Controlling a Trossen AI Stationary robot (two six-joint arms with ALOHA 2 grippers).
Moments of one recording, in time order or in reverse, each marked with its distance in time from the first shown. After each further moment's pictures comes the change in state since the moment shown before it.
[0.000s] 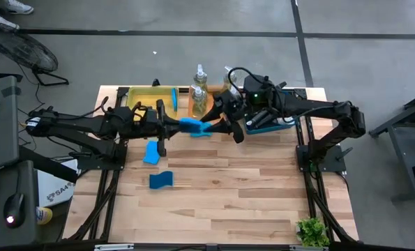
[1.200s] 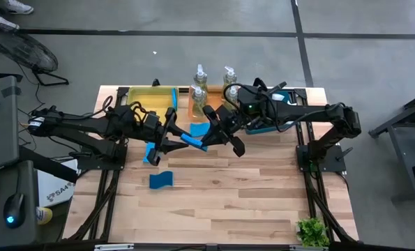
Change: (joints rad) left arm 0.001 0.057 0.001 0.194 0.380 -0.082; right arm 0.078 0.064 0.002 0.111 -0.114 -0.064
